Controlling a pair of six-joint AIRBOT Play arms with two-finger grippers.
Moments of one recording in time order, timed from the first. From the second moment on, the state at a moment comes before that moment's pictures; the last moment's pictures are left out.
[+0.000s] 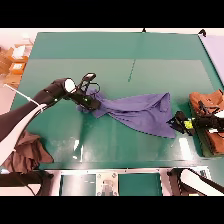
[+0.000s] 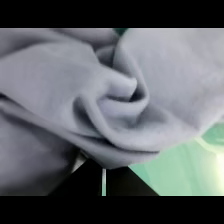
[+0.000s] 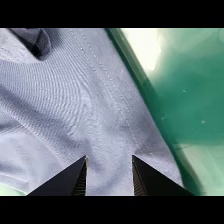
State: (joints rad) left arm -0.41 -1.51 1.15 1.13 -0.90 -1.39; right arm -0.51 -1.14 0.58 -0.98 1.08 1.48
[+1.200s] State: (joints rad) left arm -0.34 -1.66 1.90 1.19 -0.96 -1.27; right arm -0.51 -1.14 0.58 -0.98 1.08 1.48
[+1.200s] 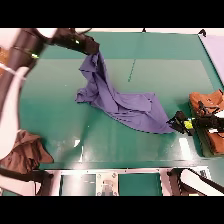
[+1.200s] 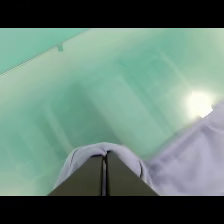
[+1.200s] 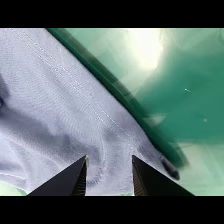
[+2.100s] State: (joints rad) left arm -0.30 -1.90 1.93 1.07 -1.08 -1.20; right arm -0.28 -1.34 0.78 -0.69 0.98 1.36
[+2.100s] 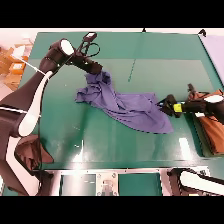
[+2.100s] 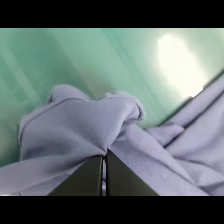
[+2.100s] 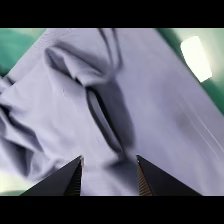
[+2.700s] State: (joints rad) left arm -0.30 -1.84 1.95 1.16 -1.18 -1.20; right arm -0.18 -1.51 1.08 -0.64 1.17 1.29
